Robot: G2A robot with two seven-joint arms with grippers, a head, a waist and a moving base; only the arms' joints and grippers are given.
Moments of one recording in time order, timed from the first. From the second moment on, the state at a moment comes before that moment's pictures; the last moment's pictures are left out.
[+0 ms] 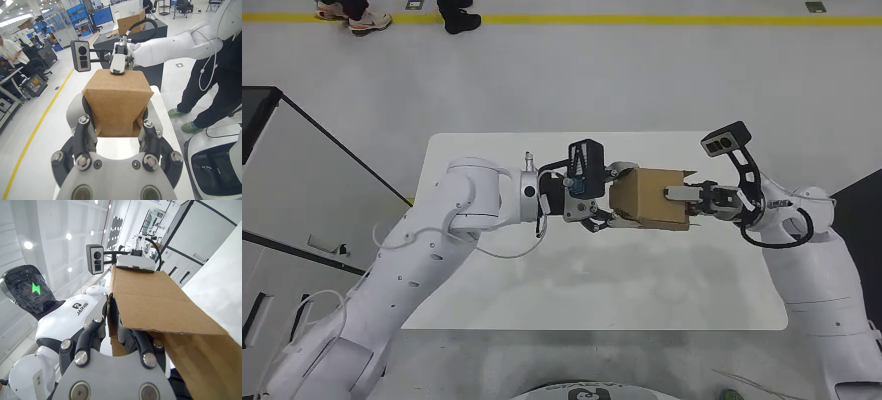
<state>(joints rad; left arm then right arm) 0.92 -1.13 -0.92 -1.84 0.92 -0.84 -0.31 -1.24 -0.99 1.41 -1.58 0.86 -0.26 1.42</state>
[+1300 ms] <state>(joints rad) 0.97 -1.11 -0.98 -1.92 0.95 -0.79 -0.37 -1.21 -1.00 1.44 -1.48 0.95 -0.28 1.54</state>
